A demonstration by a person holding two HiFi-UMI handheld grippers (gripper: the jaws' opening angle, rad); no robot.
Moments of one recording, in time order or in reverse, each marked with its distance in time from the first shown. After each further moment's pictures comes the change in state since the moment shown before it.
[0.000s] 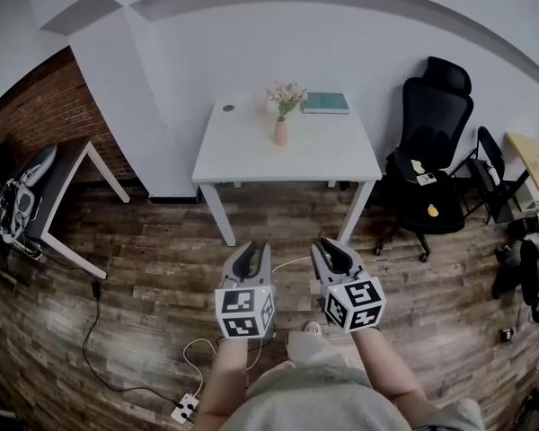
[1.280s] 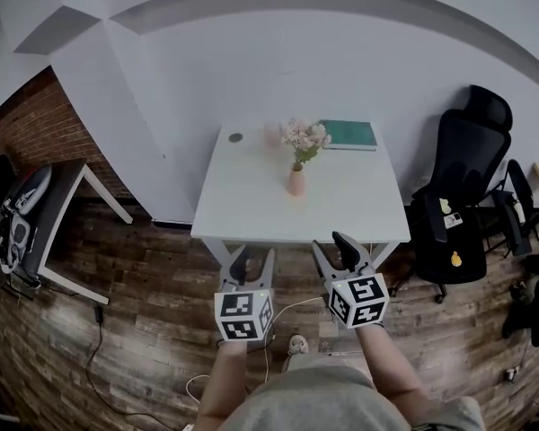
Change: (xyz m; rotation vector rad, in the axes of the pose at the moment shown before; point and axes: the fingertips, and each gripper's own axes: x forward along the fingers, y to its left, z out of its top) left arm 0.248 0.109 0.059 -0.001 0.007 0.052; right arm 0.257 -0.134 0.059 -0.018 0.011 0.023
